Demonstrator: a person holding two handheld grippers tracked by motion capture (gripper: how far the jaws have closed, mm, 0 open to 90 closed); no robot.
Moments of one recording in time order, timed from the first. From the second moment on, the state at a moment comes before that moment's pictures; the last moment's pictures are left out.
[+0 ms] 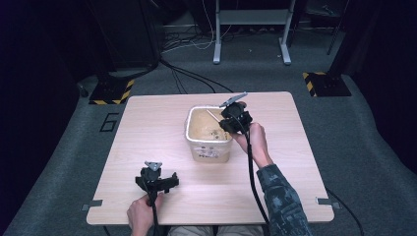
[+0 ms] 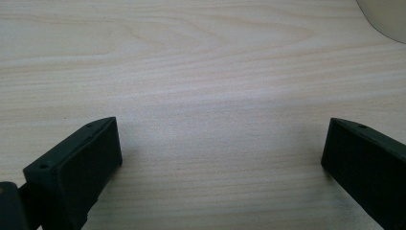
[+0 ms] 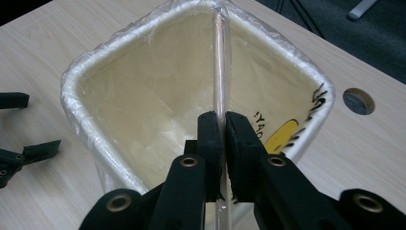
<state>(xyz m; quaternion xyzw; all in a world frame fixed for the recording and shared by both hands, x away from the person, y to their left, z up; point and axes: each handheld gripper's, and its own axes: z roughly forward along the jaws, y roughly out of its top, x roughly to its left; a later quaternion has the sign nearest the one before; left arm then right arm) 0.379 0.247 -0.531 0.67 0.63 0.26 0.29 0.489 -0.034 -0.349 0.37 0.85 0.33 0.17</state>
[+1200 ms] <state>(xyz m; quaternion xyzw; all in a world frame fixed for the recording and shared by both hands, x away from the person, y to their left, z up) 0.379 0.248 -0.531 0.67 0.63 0.26 0.29 0.504 -0.008 -0.349 0.37 0.86 0.30 0.17</state>
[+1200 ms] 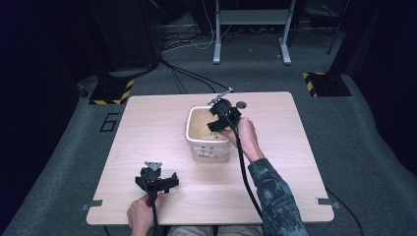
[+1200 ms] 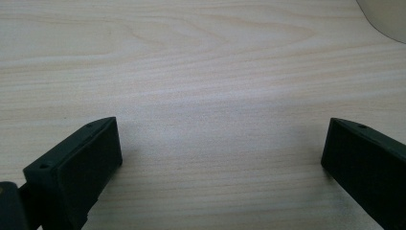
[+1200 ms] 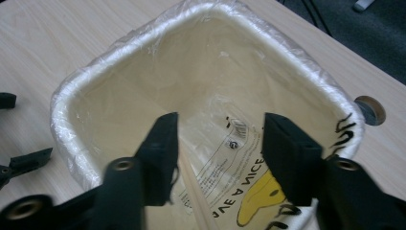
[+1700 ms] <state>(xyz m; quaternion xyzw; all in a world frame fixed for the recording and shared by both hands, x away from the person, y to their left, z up) 0.379 0.248 -0.531 0.67 0.63 0.26 0.29 0.472 -0.051 -0.349 0.39 0.84 0.33 0.17</state>
